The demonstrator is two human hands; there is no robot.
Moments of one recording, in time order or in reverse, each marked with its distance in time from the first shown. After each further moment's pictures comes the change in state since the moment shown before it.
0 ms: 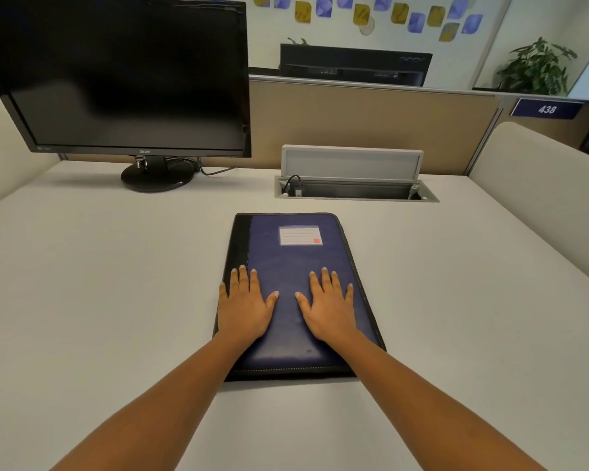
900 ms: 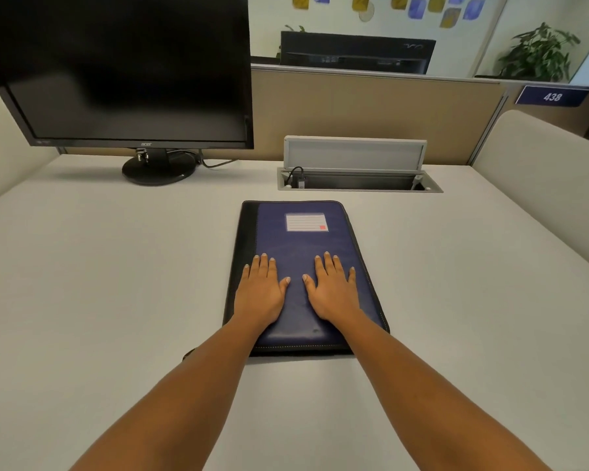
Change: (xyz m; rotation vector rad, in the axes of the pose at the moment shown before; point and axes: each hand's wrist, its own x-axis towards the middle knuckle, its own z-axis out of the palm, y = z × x) left_hand 0.017 0.004 0.004 -0.033 -0.005 0.145; right_hand 0.018 -0.005 -0.001 -0.016 -0.010 0.016
